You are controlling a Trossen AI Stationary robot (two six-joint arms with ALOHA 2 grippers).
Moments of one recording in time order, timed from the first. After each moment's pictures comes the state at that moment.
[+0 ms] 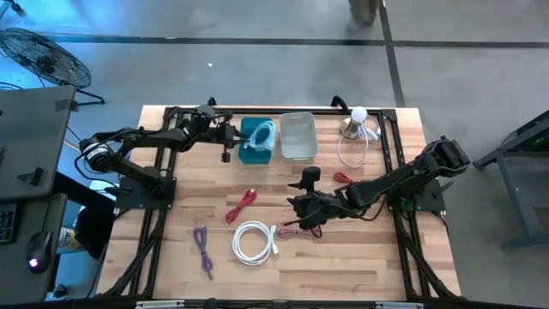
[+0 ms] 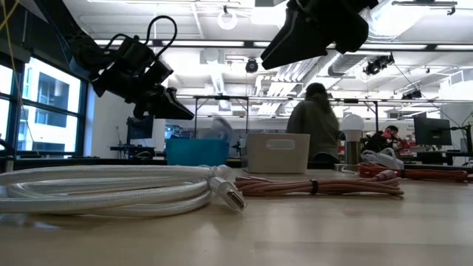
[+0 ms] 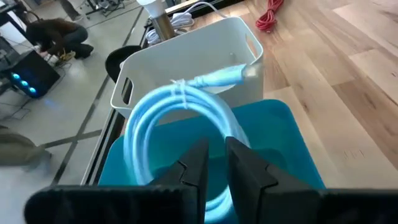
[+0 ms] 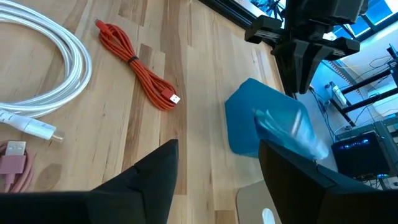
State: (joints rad) left arm 0.72 1.39 0.52 0.48 0.54 0.62; right arm 0.35 1.58 1.03 -0.15 0.68 -0.18
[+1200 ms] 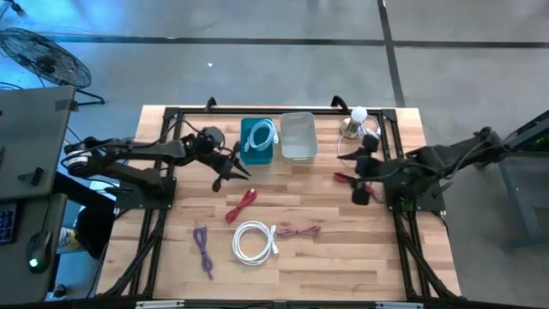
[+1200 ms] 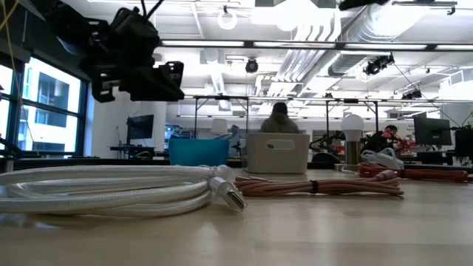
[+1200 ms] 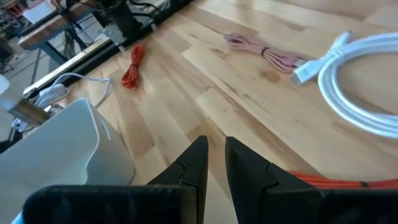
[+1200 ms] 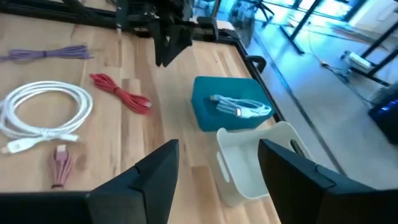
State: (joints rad) left arm 0.36 1.21 0.52 0.17 0.60 0.81; right arm 0.35 0.90 0.97 -0.65 0.62 0.10
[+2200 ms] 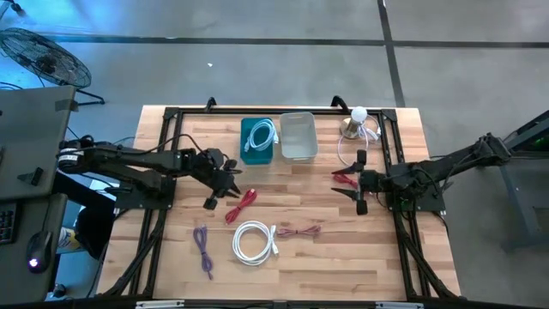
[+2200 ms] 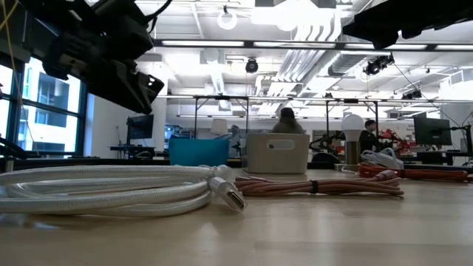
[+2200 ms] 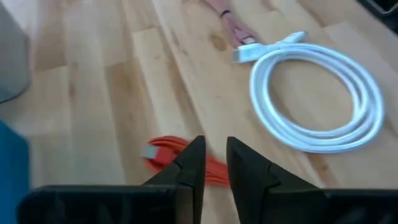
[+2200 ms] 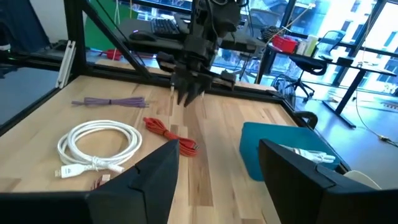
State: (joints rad) left arm 0.10 1.11 0.52 -0.11 0.36 0.31; right arm 0.30 0.66 0.38 0.14 0.38 -0.11
